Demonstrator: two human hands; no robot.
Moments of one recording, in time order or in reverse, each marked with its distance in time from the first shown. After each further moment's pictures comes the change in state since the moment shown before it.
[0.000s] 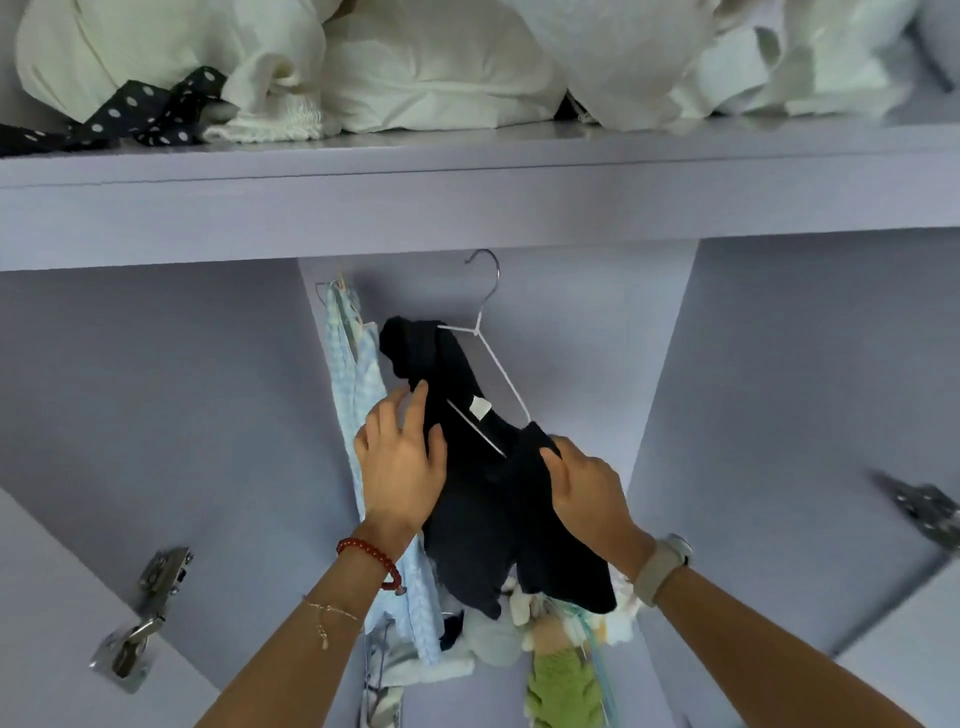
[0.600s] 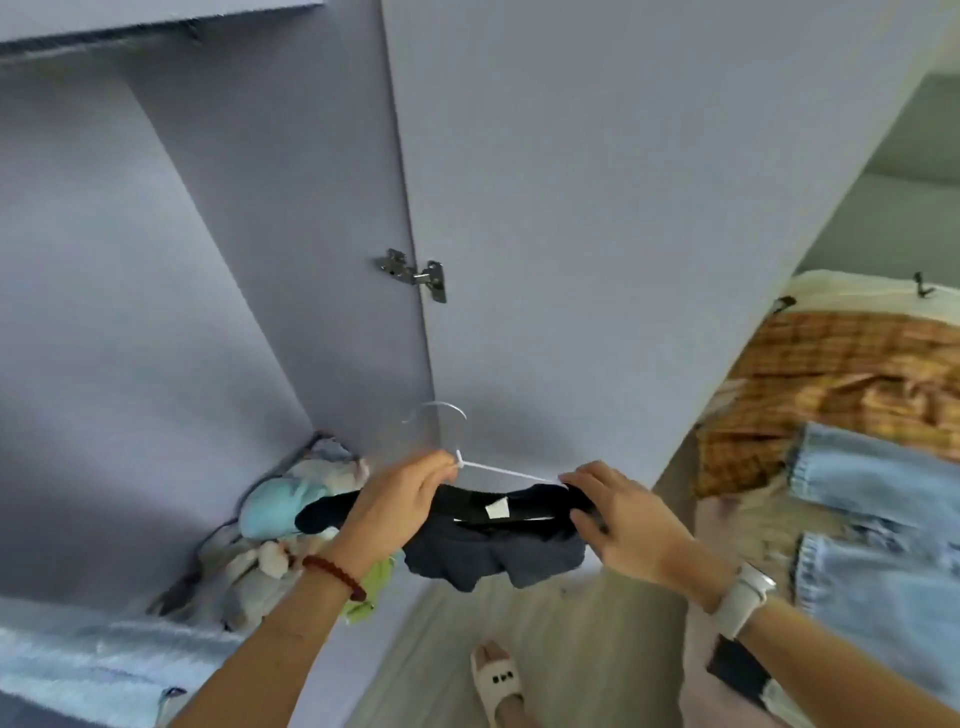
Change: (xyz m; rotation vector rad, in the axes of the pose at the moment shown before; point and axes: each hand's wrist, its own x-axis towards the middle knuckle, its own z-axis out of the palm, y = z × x) left_hand -0.224 0.189 0.069 -0.547 -1.094 0.816; right_hand -0.417 0.040 -0.140 -0.308 -0.021 0.779
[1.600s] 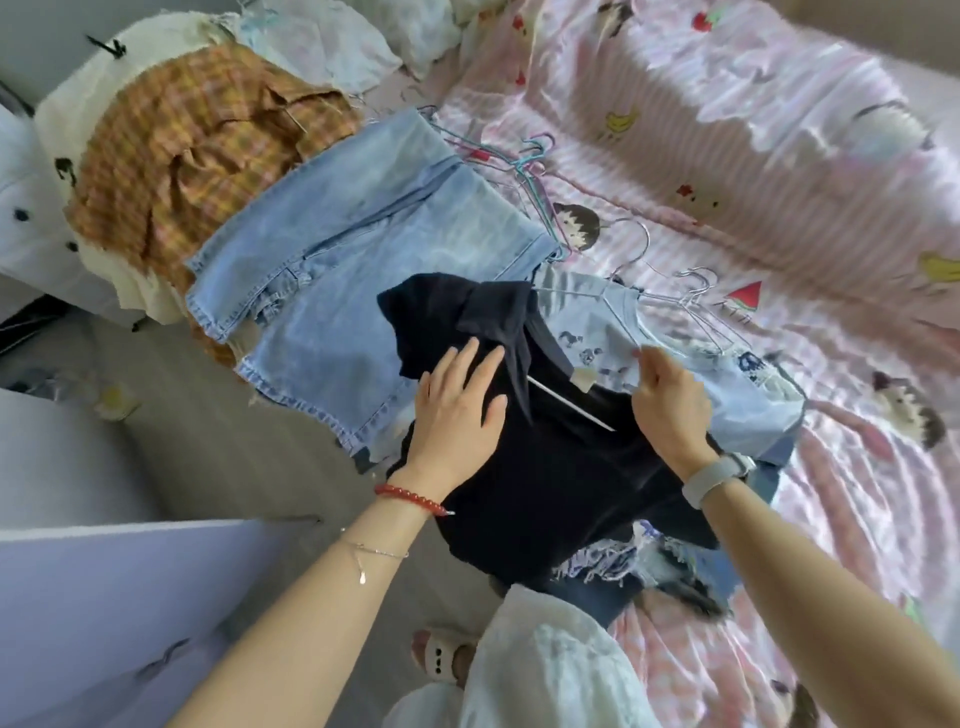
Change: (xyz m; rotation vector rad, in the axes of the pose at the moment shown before) left_hand -0.136 0.414 0.429 0.158 -0.857 0.884; right_hand -0.576 0.159 0.041 0.221 0.878 1.804
